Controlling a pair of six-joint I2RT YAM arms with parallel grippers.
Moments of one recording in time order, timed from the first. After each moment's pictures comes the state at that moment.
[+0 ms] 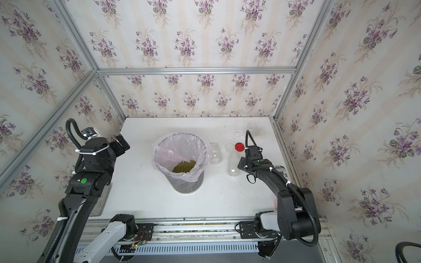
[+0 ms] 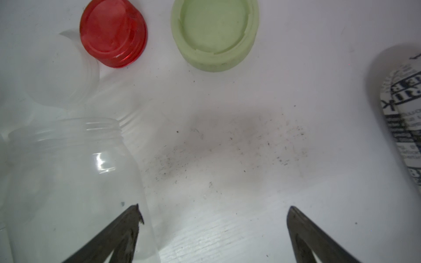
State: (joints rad) left arm -0.06 0.83 1.04 -0.58 -0.48 -0.39; right arm 0.18 1.33 0.70 -0.48 0.19 0.57
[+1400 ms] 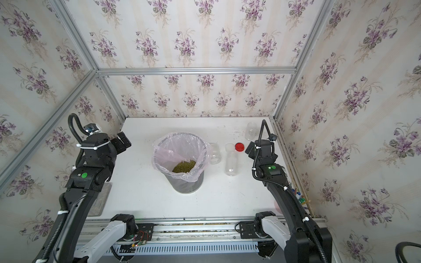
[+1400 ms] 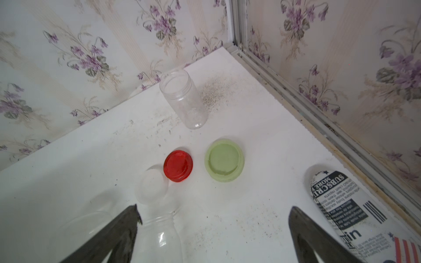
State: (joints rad) left arm -0.06 0.91 1.11 -0.62 -0.44 -0.38; right arm 0.16 1.00 0.77 -0.35 0.39 0.52
